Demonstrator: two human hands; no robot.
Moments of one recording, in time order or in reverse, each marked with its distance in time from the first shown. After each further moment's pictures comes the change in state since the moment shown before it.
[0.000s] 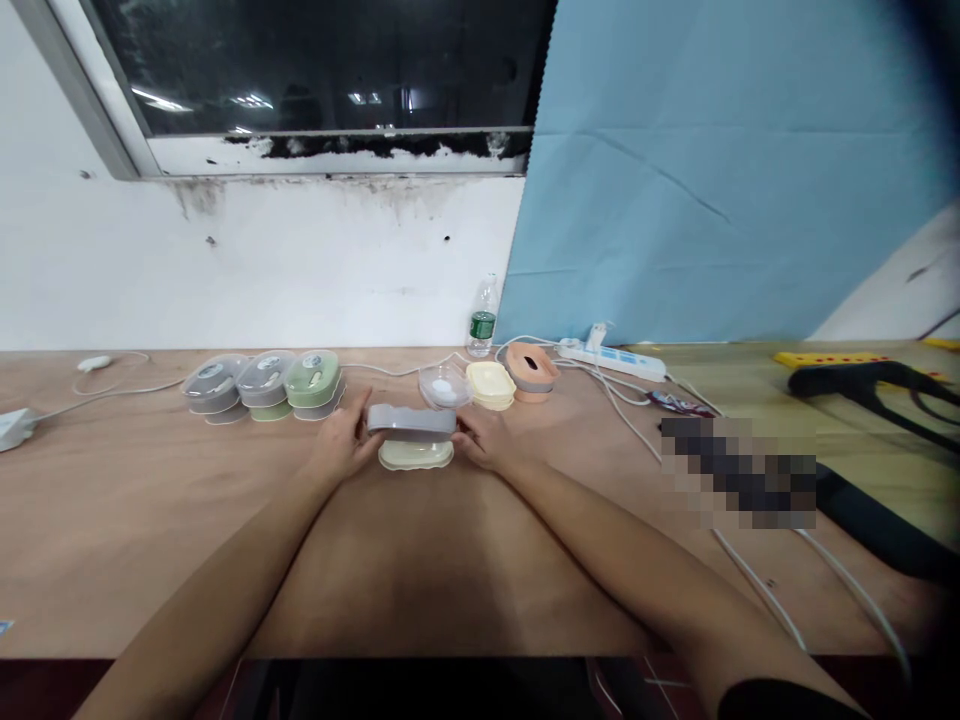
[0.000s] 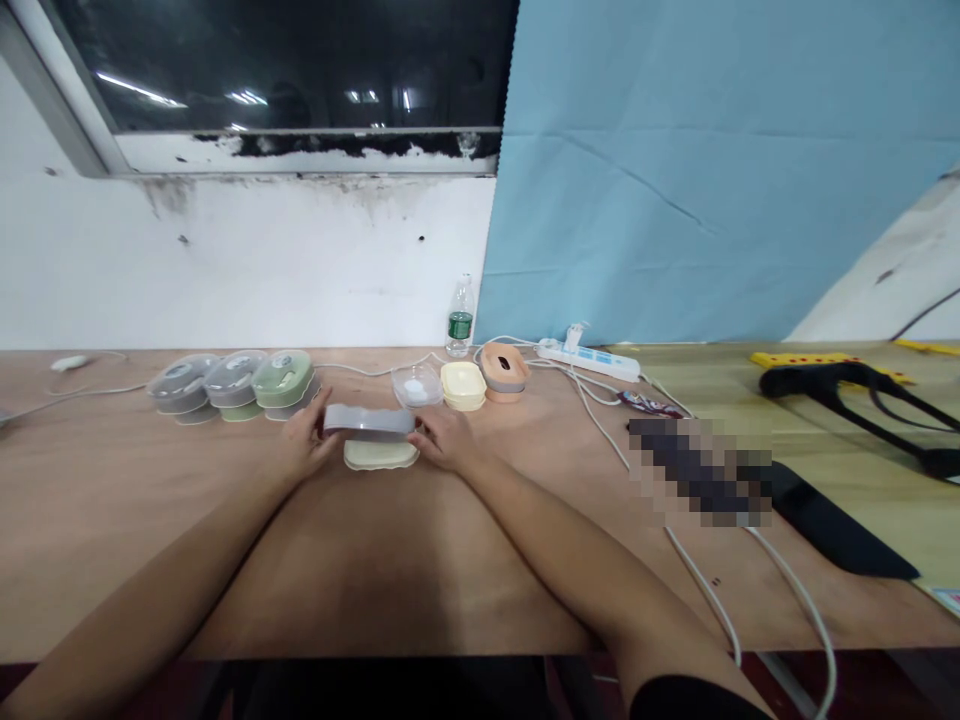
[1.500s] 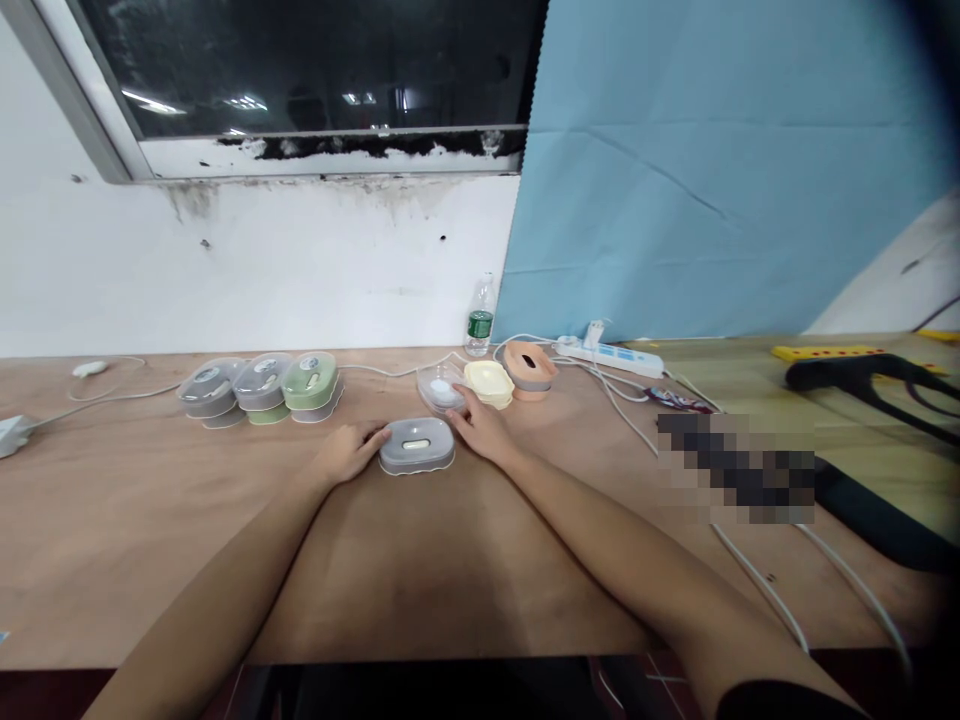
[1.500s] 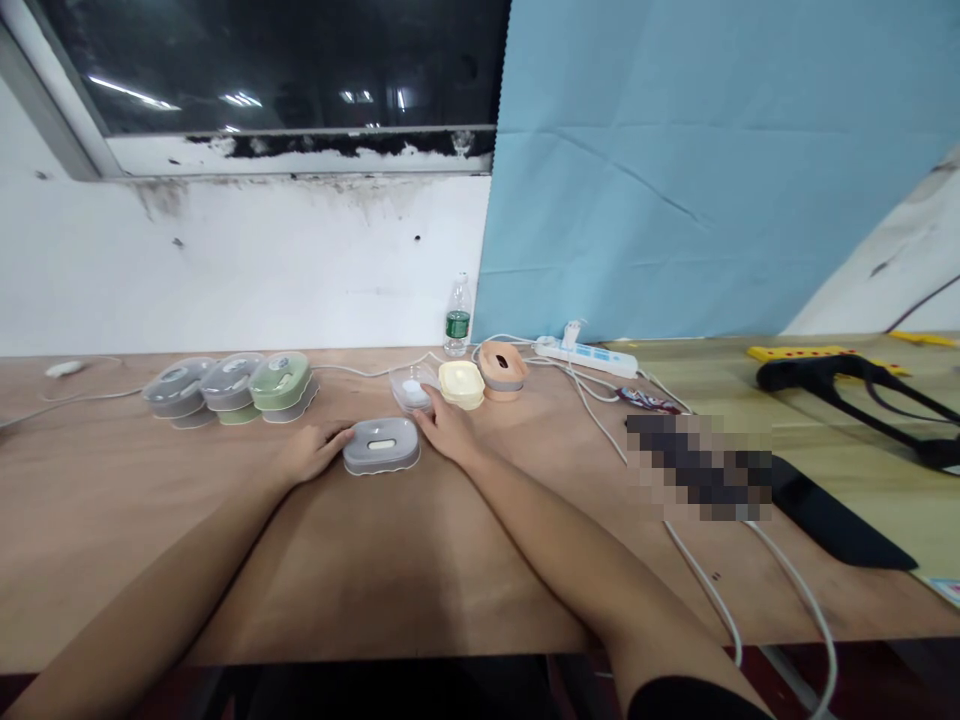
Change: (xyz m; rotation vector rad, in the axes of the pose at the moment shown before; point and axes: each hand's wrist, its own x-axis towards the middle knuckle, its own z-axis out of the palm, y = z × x) left_hand 0.010 0.006 -0.001 -0.206 -0.424 -0.068; right_hand 0.010 0.008 0.008 -0.018 0.012 0.441
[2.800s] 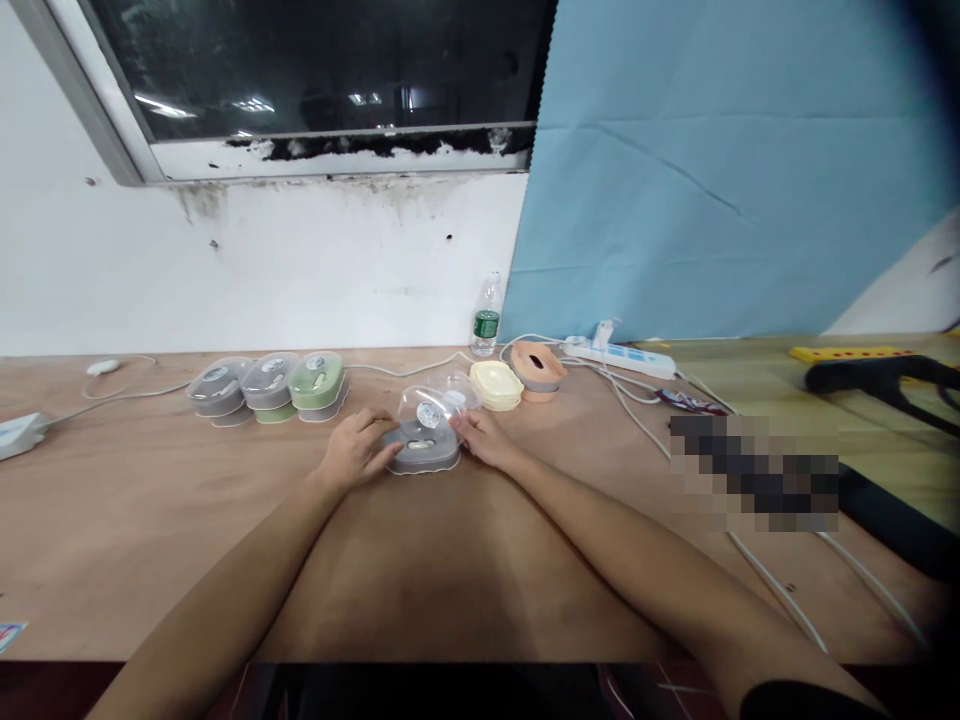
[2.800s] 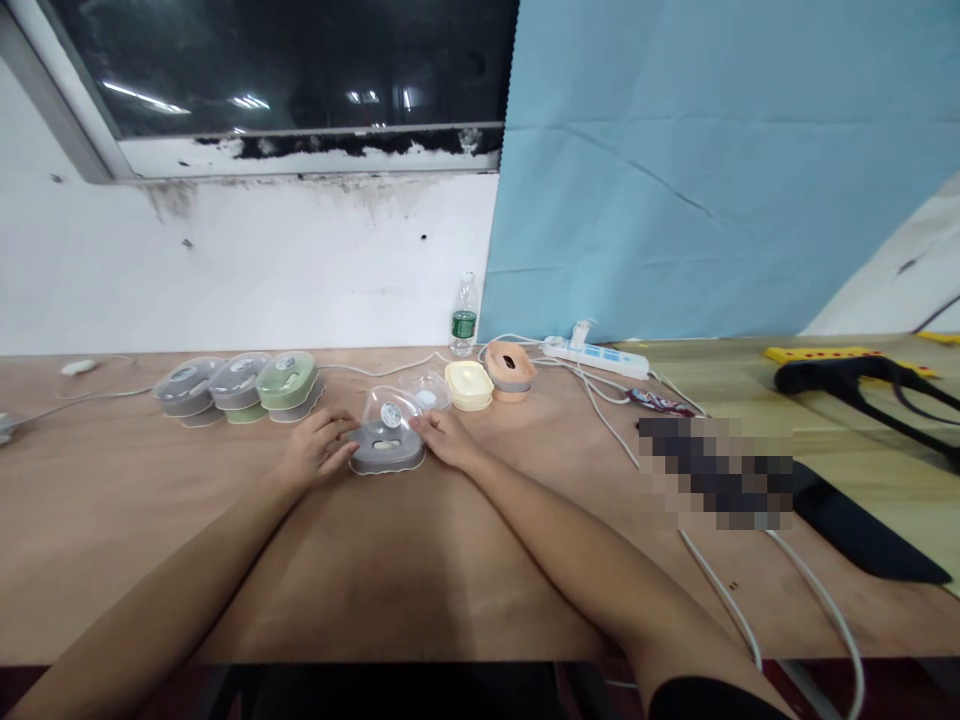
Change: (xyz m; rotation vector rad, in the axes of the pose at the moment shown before) left_hand -0.010 0.013 -0.002 0.170 0.373 0.354; right_hand -0.006 -0.008 0.007 0.475 -0.257 0.010
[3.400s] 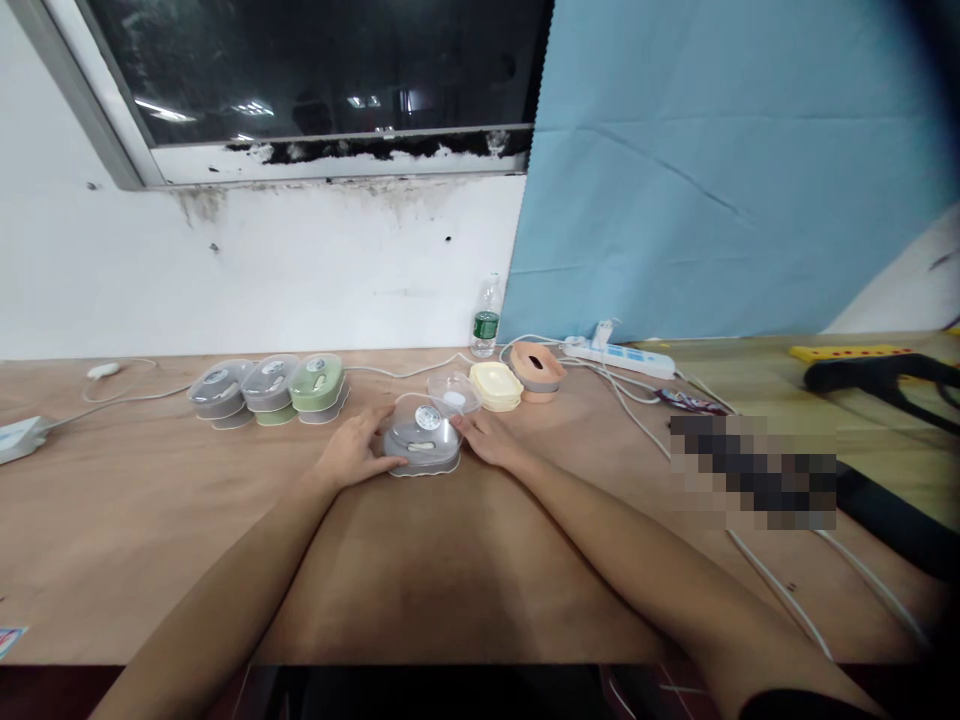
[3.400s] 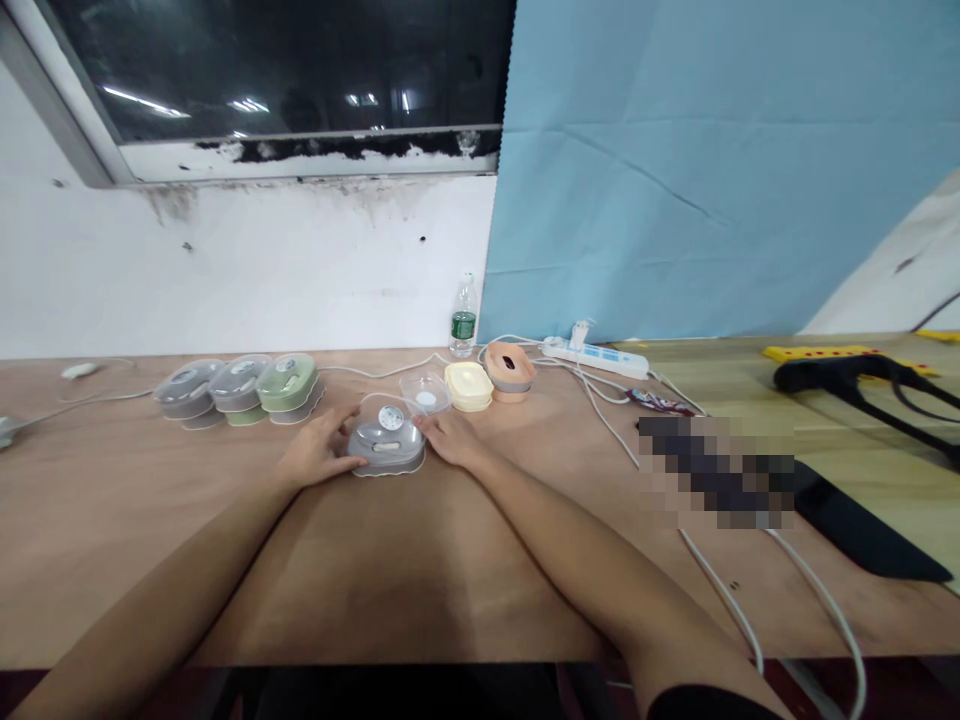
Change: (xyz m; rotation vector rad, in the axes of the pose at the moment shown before) left_hand 0.001 -0.012 0.001 -0.060 -0.209 -0.172; right_hand 0.001 -0.001 -0.012 -0.402 -0.002 -0.033
